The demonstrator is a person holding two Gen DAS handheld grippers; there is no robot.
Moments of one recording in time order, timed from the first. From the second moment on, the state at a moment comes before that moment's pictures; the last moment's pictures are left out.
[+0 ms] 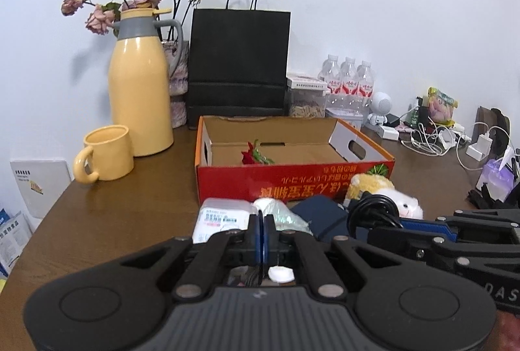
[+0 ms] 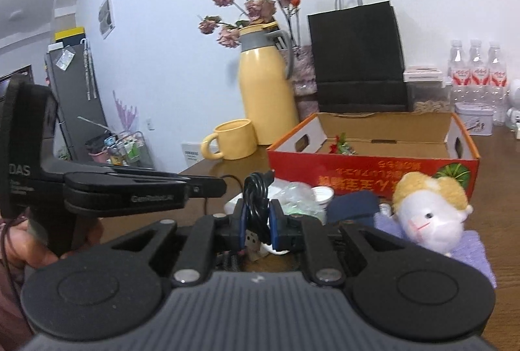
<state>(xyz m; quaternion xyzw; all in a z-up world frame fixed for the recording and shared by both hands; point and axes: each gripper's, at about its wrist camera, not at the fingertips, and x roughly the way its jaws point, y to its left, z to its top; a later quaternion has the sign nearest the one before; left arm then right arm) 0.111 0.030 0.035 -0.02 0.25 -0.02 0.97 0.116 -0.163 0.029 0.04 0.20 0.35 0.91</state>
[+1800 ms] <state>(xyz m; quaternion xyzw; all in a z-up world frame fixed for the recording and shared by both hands) 0.351 0.026 0.025 -0.02 0.26 0.02 0.97 0.363 -0.179 0.014 0.01 0.27 0.17 0.95</state>
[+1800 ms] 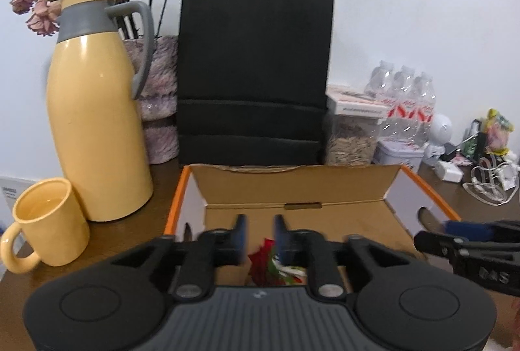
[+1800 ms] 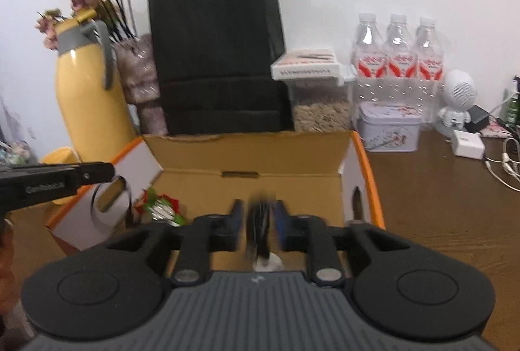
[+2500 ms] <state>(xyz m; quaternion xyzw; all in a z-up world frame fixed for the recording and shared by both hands) 0.346 0.027 0.027 -0.02 0.26 0.05 0.96 0.353 -0.177 0.021 -0.01 0.26 0.16 0.95</state>
